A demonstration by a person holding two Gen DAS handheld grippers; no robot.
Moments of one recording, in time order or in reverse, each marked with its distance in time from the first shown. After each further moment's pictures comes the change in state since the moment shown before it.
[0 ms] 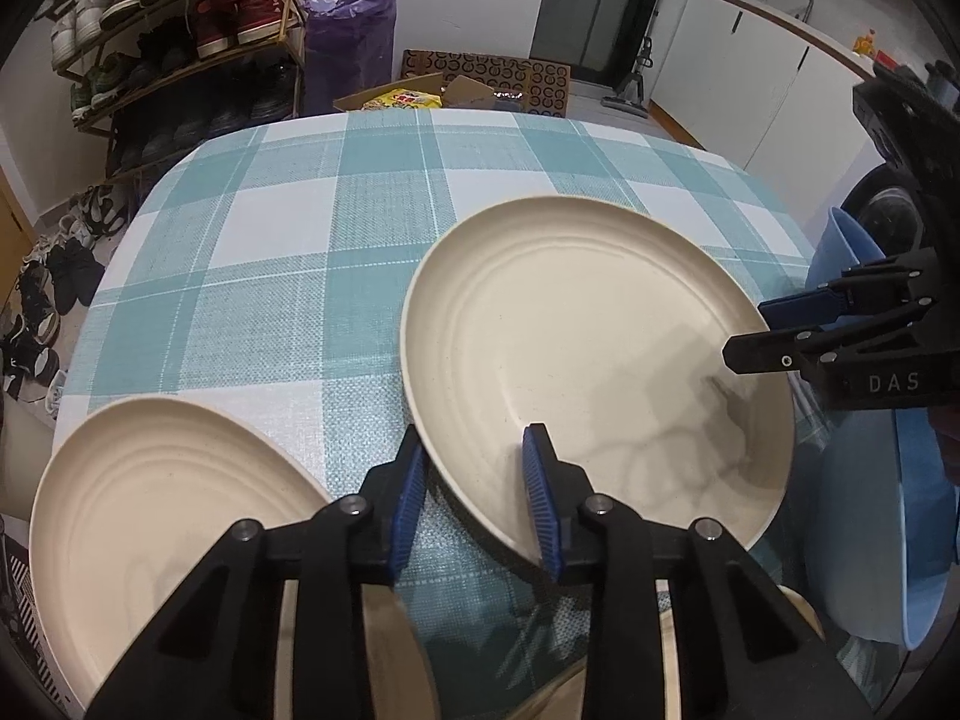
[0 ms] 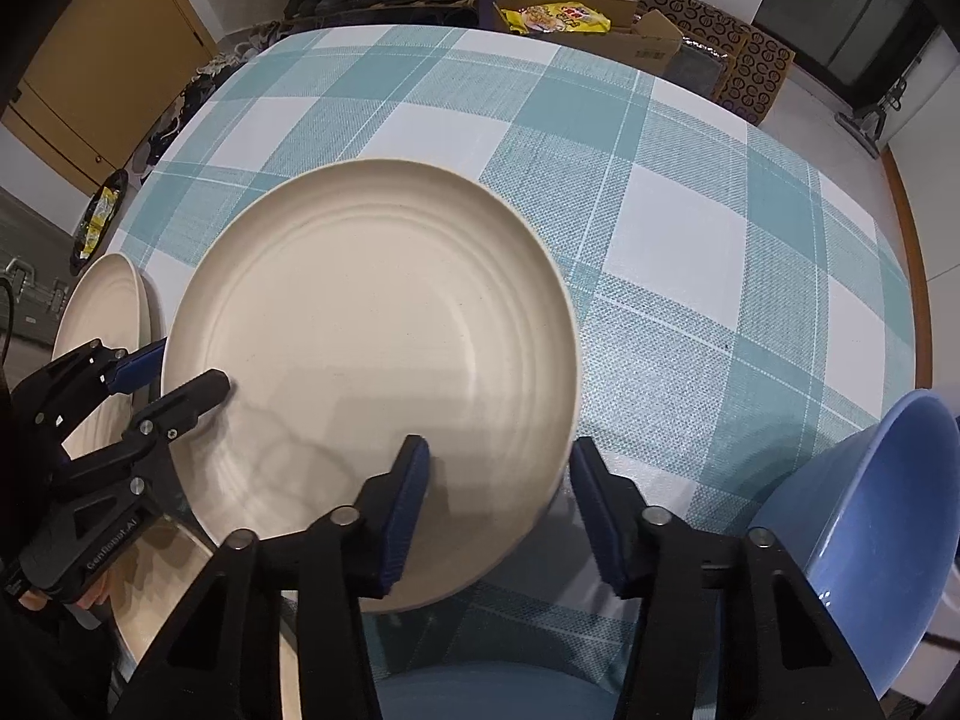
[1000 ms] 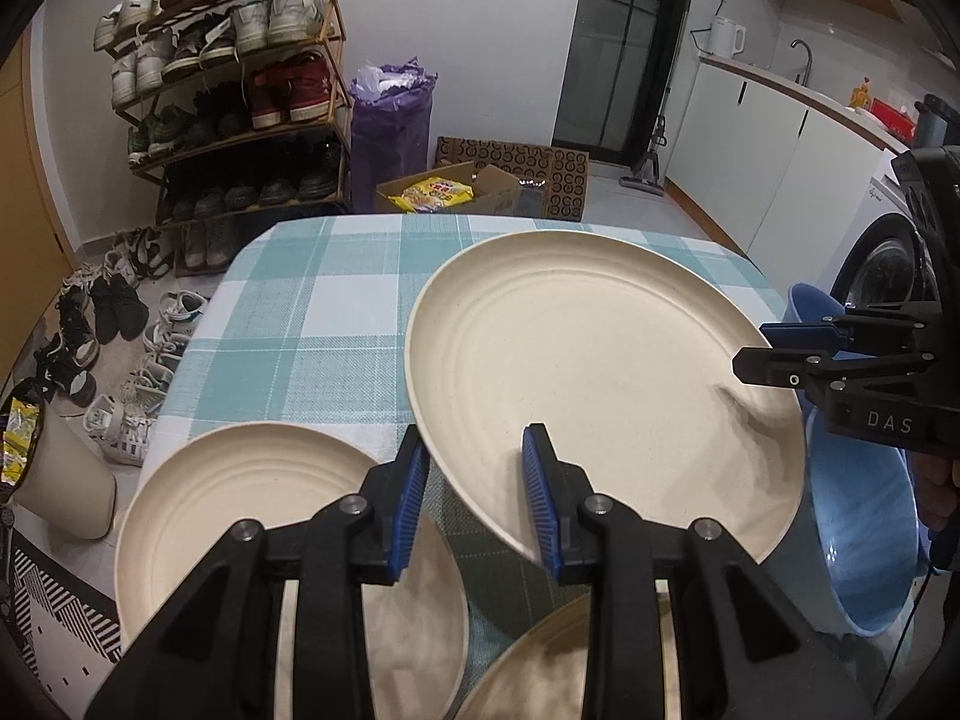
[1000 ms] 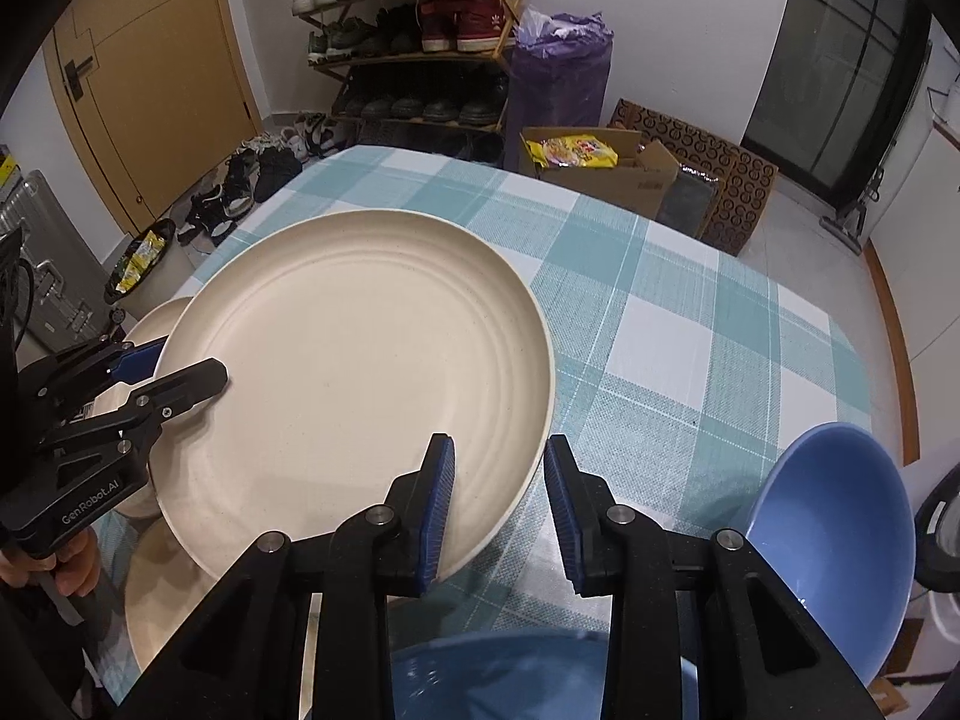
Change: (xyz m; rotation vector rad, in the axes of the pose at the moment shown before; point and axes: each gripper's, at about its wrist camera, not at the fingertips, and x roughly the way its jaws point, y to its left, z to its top) left arm -0.082 0.000 -0.011 -0.025 -0.207 0.062; right arm -0.078 0.035 -0.034 -0.068 -0.325 -0.011
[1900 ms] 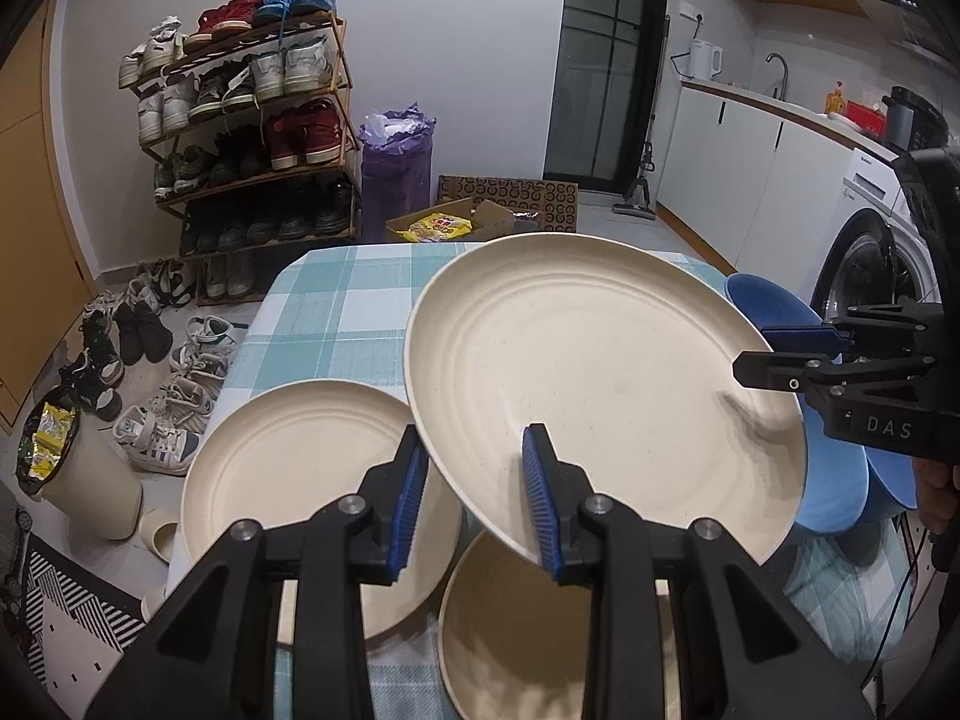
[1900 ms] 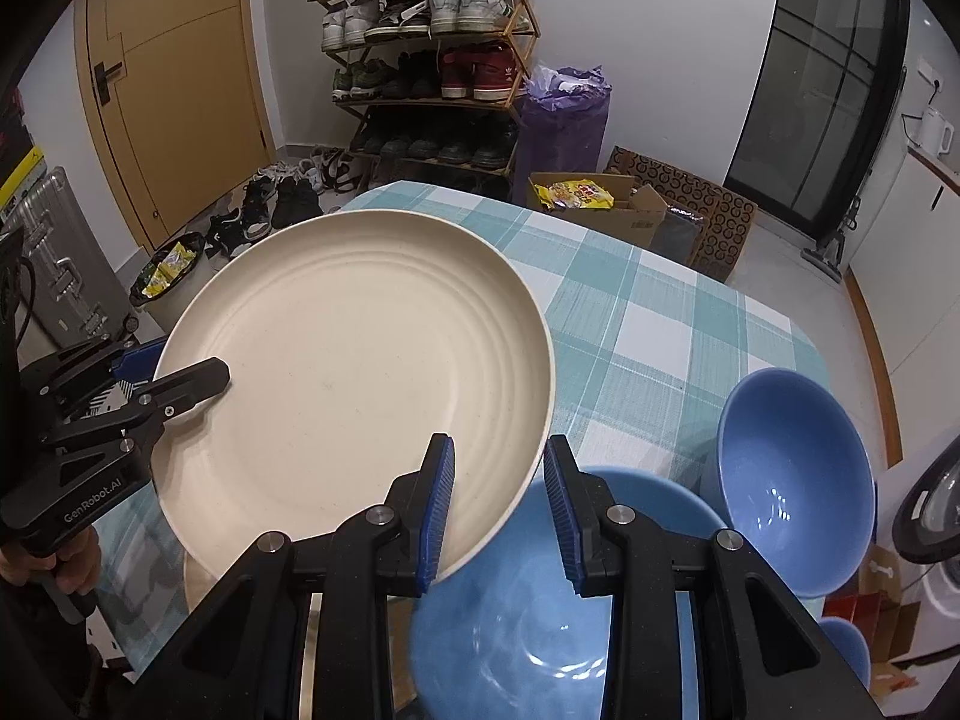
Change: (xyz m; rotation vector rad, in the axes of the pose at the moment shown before) left arm -0.085 -0.012 -0.046 0.034 -0.092 0.023; right arm -0.084 0.048 -0.060 -0.013 -0.094 -0.025
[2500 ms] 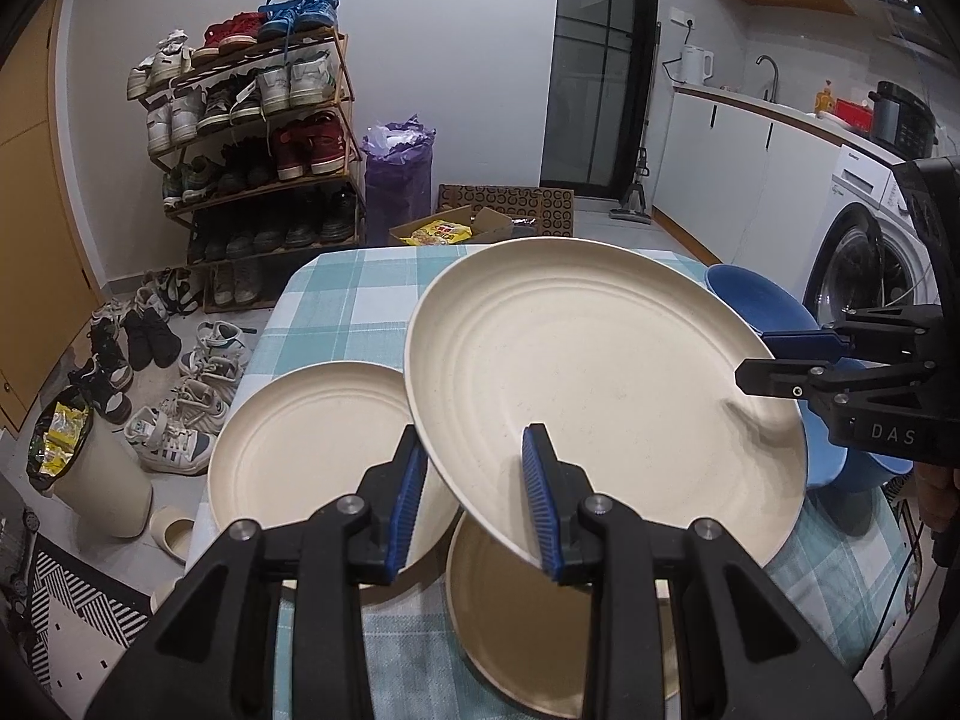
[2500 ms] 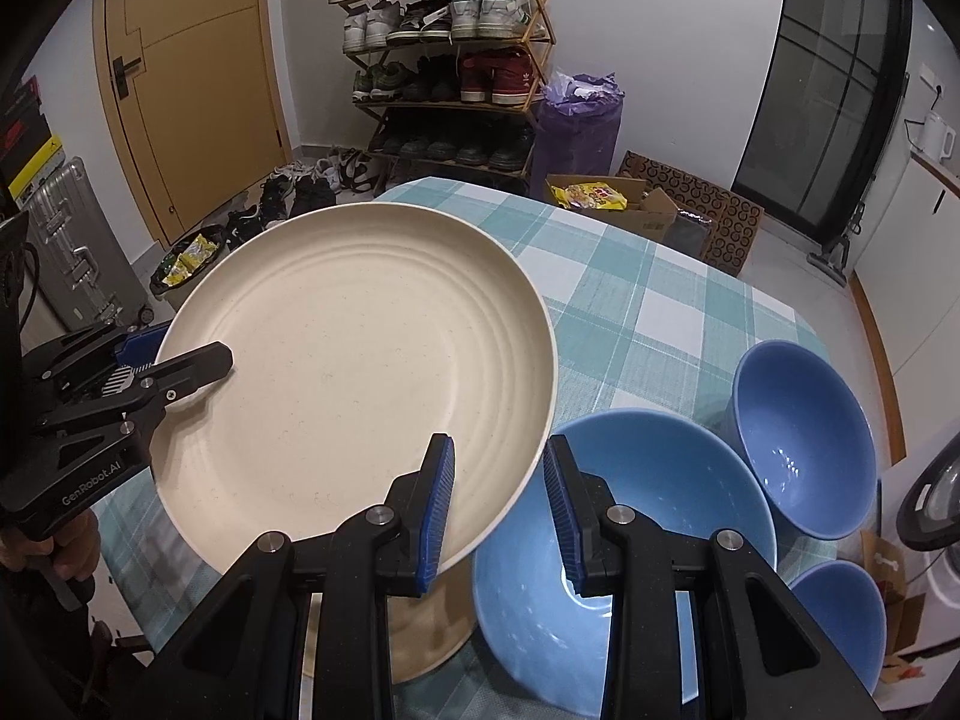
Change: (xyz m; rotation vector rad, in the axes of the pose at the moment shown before) left arm -0.031 -0.001 -0.020 0.016 -0.023 0.002; right arm -0.027 0.023 -0.028 -0.017 -0.022 0.020
